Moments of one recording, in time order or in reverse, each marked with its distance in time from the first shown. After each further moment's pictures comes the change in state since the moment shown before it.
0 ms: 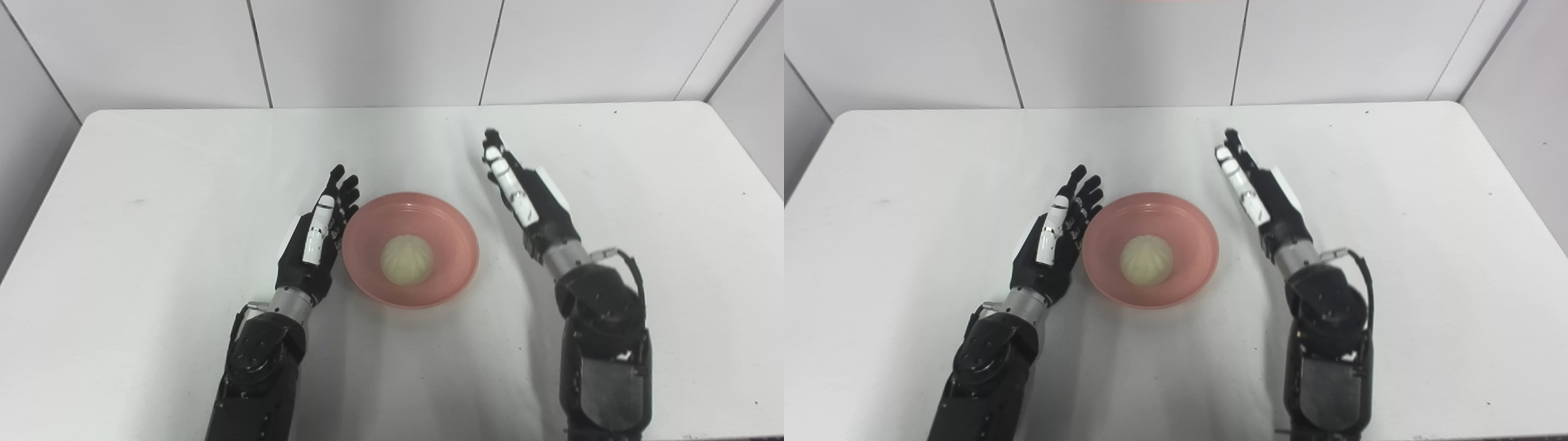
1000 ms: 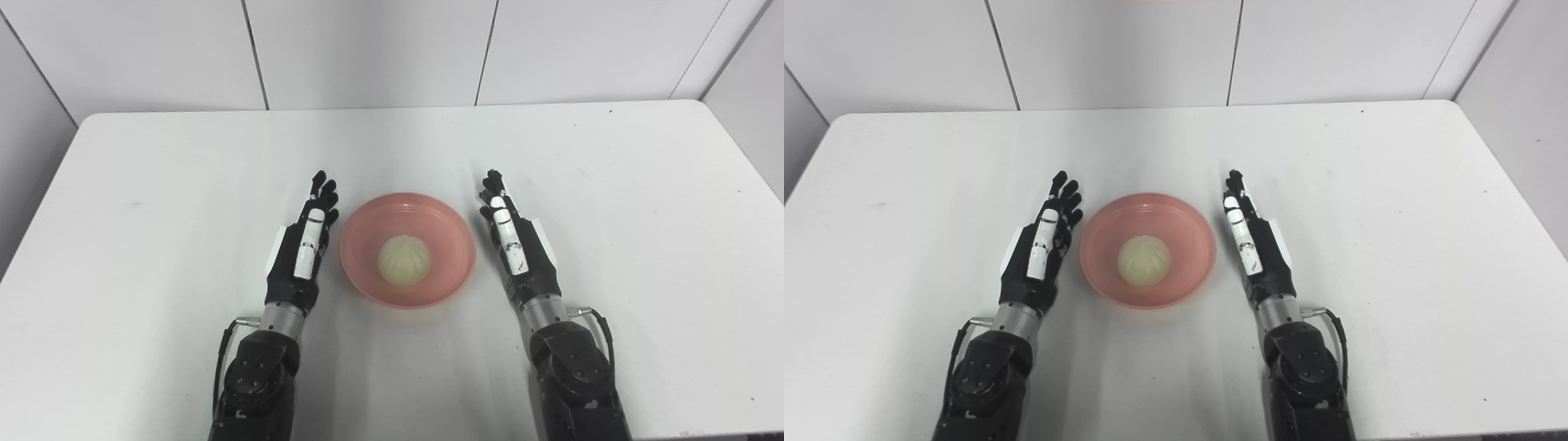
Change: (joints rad) left arm 0.070 0.005 -0.009 -0.005 0.112 -0.155 0.059; right arm 0.105 -0.043 0.166 0.171 0.319 -0.233 -0.216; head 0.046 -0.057
